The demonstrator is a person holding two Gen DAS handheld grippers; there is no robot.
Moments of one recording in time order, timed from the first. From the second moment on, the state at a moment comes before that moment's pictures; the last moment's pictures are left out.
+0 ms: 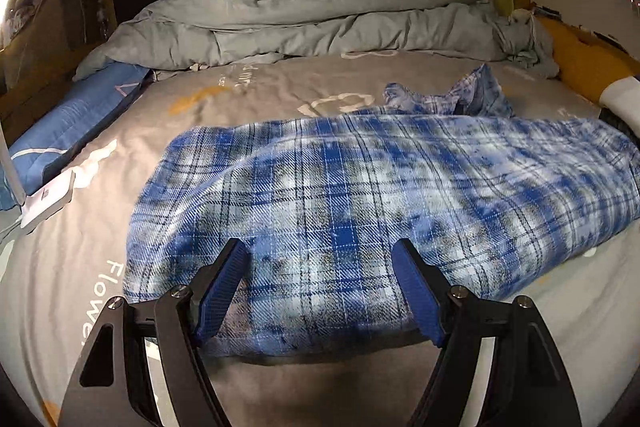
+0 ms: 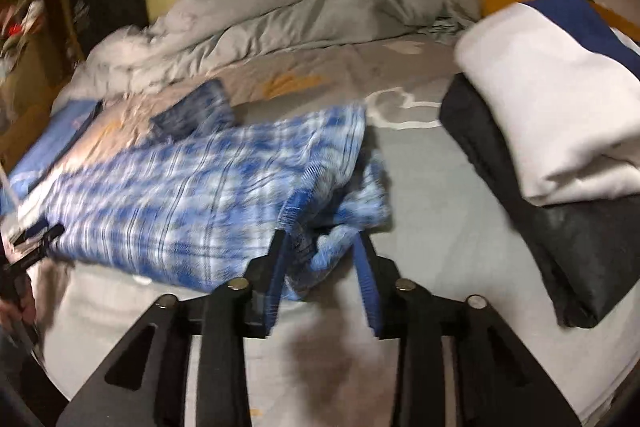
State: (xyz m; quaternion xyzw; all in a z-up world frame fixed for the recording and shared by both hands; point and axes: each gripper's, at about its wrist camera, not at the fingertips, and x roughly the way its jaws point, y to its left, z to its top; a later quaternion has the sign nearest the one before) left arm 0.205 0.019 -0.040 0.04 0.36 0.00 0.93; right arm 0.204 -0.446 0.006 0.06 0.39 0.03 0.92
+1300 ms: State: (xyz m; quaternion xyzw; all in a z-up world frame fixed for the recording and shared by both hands) left arm 0.208 0.011 -0.053 0.06 0.37 0.00 0.93; right arm 0.214 -0.437 -0.008 0.06 0.41 0.05 0.91
